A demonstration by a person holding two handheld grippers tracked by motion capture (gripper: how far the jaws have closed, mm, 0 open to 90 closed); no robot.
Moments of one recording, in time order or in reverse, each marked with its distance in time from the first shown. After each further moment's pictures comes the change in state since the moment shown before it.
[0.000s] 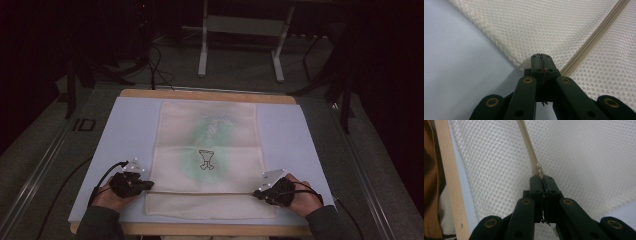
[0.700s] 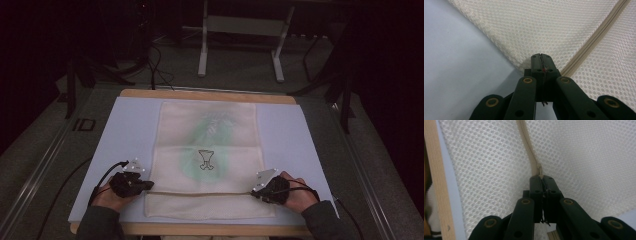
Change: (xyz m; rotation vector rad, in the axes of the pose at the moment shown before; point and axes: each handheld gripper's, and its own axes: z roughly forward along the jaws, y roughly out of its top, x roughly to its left) left arm 0.000 0.001 0.000 0.002 0.002 0.002; right arm -0.002 0.010 0.012 0.066 -0.009 -0.055
